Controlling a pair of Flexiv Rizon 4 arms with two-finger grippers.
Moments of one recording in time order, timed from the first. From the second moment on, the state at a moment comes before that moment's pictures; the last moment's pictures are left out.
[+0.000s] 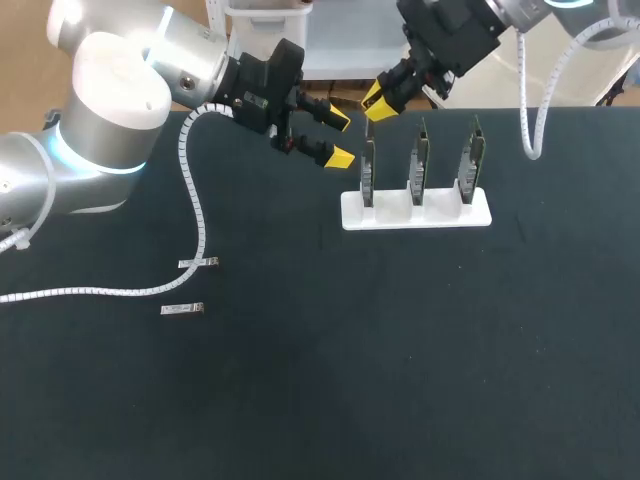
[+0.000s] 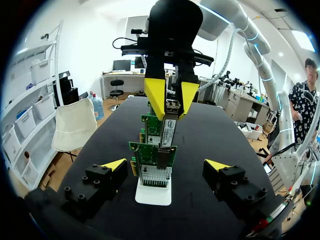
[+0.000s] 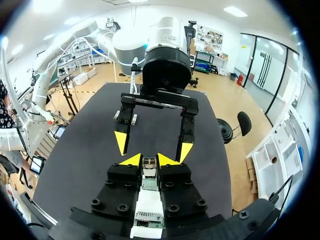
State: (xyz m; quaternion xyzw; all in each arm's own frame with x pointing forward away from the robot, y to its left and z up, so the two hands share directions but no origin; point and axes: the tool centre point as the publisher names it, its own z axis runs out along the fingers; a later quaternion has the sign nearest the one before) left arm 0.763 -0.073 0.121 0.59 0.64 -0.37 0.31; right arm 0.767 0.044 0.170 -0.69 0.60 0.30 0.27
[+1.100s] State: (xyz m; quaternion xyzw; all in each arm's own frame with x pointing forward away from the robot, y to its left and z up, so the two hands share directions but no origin) left arm 0.763 -0.073 0.121 0.59 0.64 -0.37 0.31; right arm 0.766 0.045 0.170 -0.69 0.60 0.30 0.27
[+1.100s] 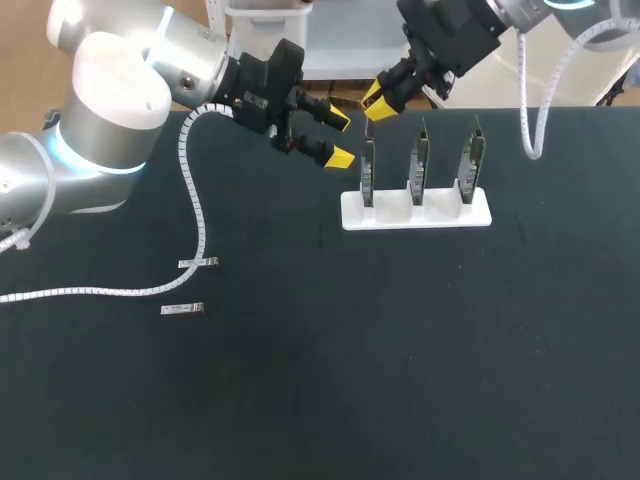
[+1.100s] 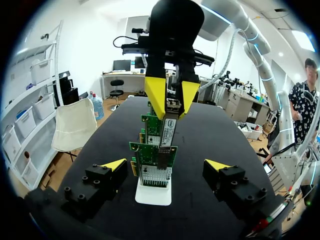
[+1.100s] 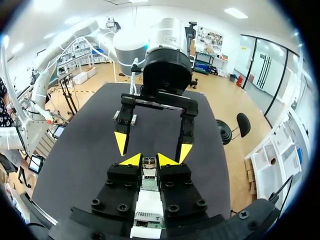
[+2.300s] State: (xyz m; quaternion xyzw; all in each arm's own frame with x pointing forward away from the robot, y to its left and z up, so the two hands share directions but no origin) left arm 0.763 -0.073 0.121 0.59 0.64 -0.37 0.31; right arm 0.764 0.044 0.156 -0.69 0.61 0.30 0.26
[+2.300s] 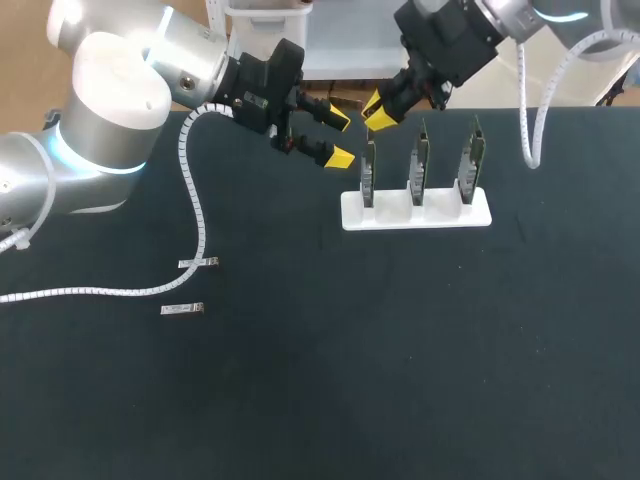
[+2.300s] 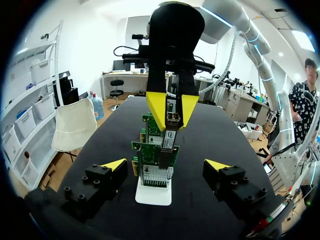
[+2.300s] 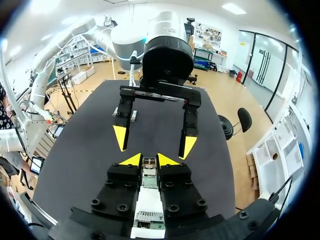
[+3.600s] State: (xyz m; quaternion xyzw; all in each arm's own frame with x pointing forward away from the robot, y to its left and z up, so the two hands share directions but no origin) left arm 0.763 -0.073 0.121 0.59 0.64 -0.37 0.31; right arm 0.768 0.025 0.168 -0.65 0.63 0.32 0.28
